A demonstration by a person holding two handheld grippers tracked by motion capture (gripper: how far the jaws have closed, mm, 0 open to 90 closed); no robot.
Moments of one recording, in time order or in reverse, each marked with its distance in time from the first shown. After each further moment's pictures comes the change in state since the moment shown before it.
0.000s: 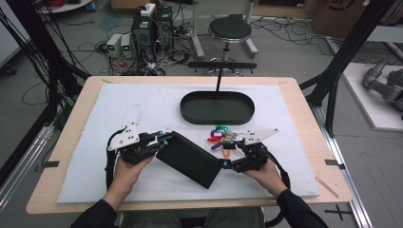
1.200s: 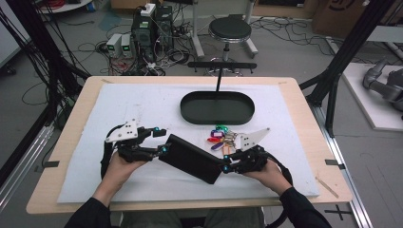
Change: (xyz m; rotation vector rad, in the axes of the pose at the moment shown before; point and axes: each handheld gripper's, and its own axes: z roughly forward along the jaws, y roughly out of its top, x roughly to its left) left arm 0.016 0.005 -0.002 0.103 -0.130 -0.029; right arm 0.004 0.003 0.001 0.143 0.181 -0.107
